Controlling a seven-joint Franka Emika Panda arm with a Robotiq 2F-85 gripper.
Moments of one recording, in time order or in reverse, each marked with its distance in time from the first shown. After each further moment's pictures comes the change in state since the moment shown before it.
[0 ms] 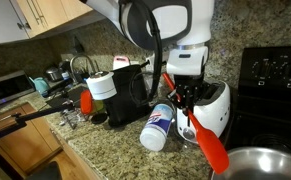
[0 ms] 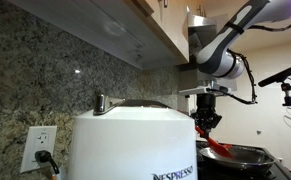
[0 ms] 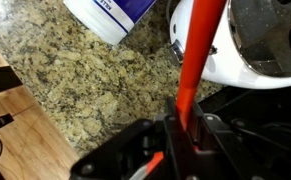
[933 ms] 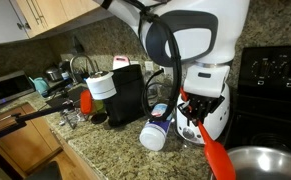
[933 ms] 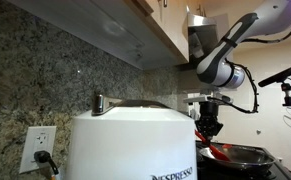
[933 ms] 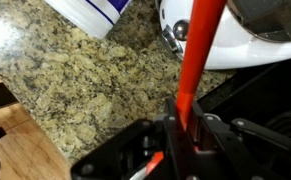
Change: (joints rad) arm -0.069 0.092 0.000 0.051 0.128 0.005 -0.074
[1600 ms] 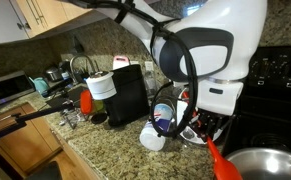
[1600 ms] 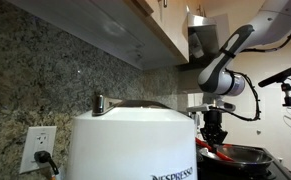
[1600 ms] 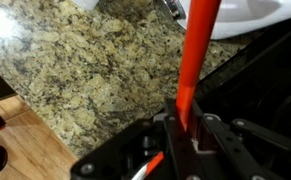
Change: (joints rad) arm 0.000 0.077 -0.046 0.034 -0.038 -0.001 0.047
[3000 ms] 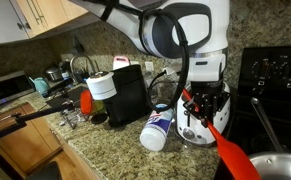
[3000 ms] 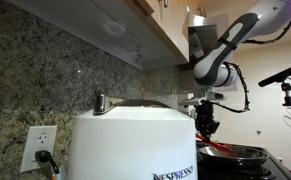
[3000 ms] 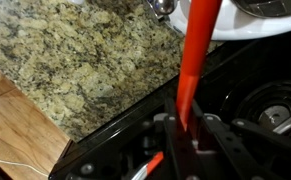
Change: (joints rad) arm 0.105 -0.042 -0.035 0.027 -0.220 0.001 0.169
